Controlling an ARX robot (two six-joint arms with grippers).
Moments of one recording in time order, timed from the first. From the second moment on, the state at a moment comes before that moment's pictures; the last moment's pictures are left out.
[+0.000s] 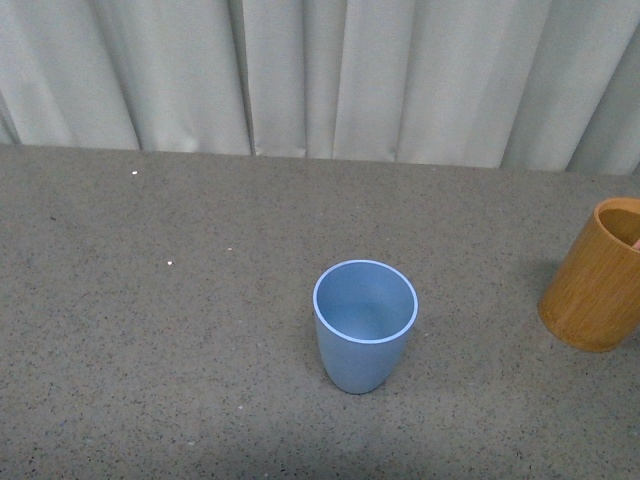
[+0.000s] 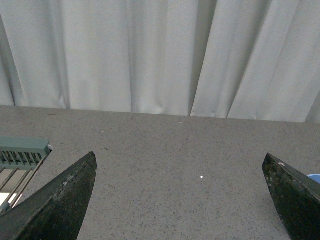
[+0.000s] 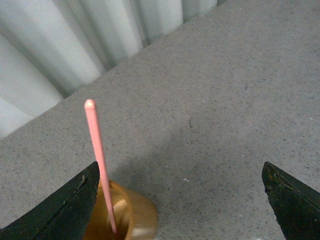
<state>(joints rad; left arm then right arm) 0.00 0.00 0.02 0.00 0.00 -0.01 -0.06 1.40 0.68 0.13 0.41 0.47</state>
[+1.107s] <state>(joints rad) 0.00 0.00 0.02 0.00 0.00 0.00 -0.01 1.89 0.97 0.19 0.40 0.49</state>
